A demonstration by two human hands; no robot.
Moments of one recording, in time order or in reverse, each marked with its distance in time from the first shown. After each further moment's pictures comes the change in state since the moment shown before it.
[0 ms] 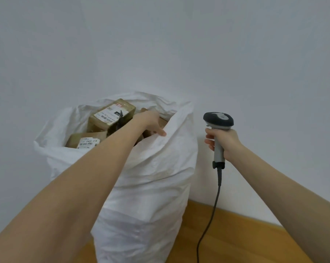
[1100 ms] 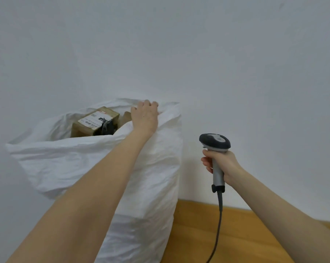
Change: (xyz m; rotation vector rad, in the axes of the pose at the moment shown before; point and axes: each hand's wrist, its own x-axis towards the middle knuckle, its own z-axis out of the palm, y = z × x) left_hand -0.008 0.016 0.021 0.168 0.711 0.117; right_hand -0.079 0.041 -0.023 0.041 0.080 0.048
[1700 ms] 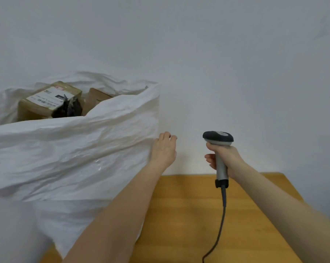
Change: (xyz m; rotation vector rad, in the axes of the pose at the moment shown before) left_hand -0.137 0.118 0.107 -0.306 -0.295 0.388; right_hand -0.040 0.046 -0.078 -0.053 0.257 0.090
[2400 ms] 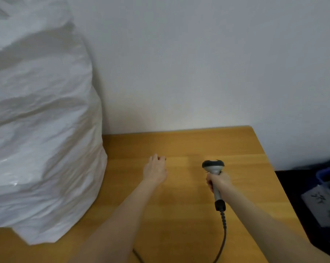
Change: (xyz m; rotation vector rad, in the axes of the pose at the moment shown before) left_hand -0.066 0.152 0.187 -0.245 -0.586 -0.208; right_hand 0.062 0.195 -0.182 -0.442 0.183 0.484
